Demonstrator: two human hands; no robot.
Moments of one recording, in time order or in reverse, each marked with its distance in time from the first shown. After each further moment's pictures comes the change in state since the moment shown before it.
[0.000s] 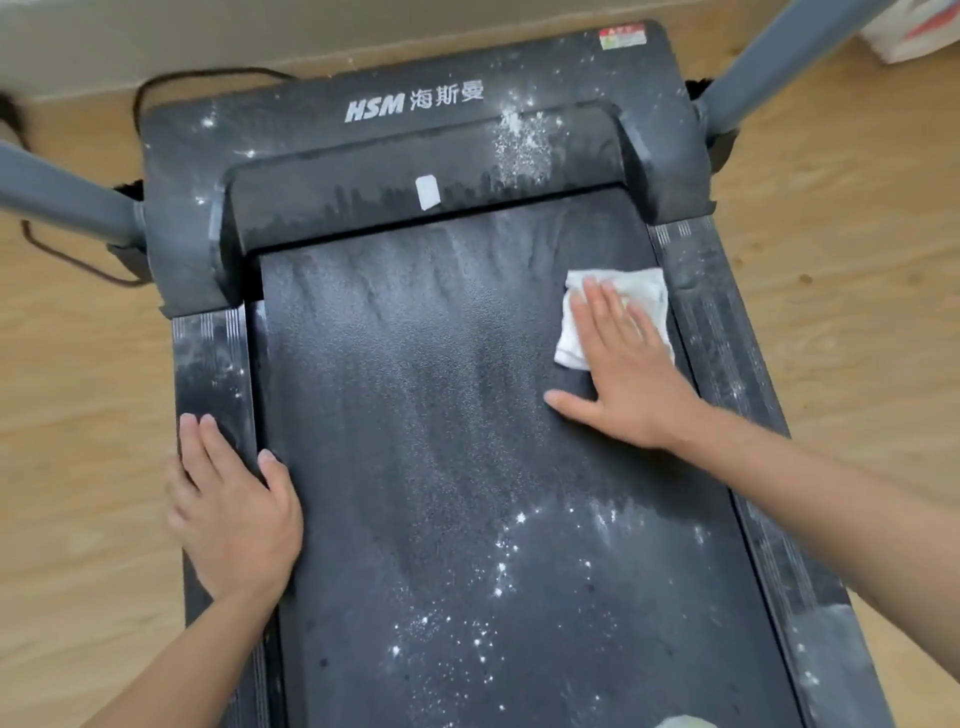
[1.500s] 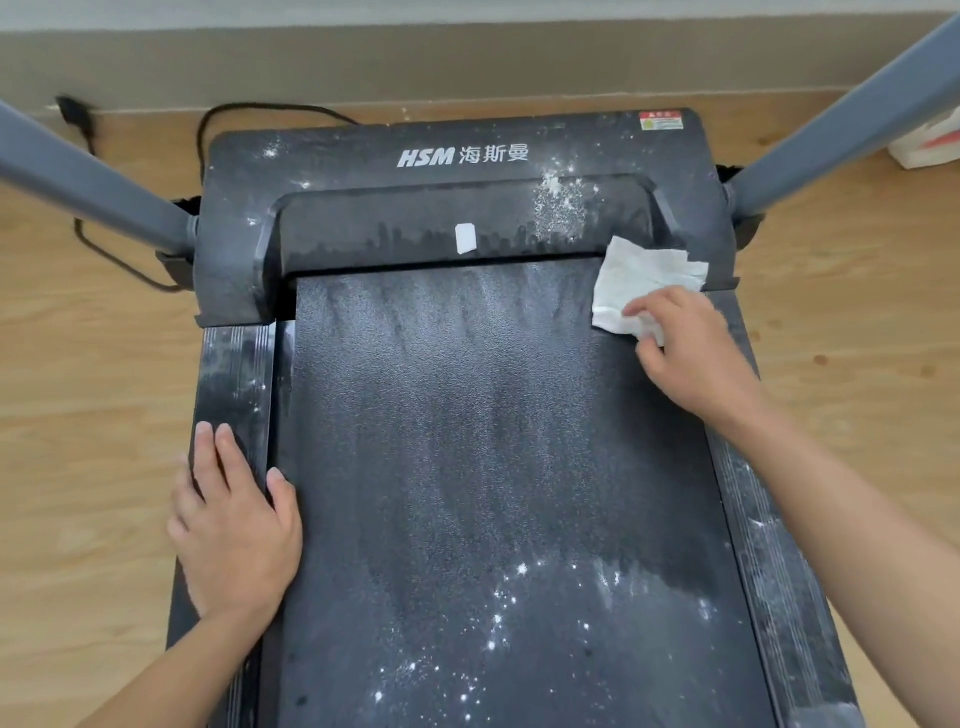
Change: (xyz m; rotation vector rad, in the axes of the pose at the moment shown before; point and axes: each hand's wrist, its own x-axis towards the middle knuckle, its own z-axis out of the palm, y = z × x) left_hand 0.000 -0.004 0.006 0.076 -0.006 0.023; right_hand 0.052 0.037 -0.065 0.177 0.265 0.094
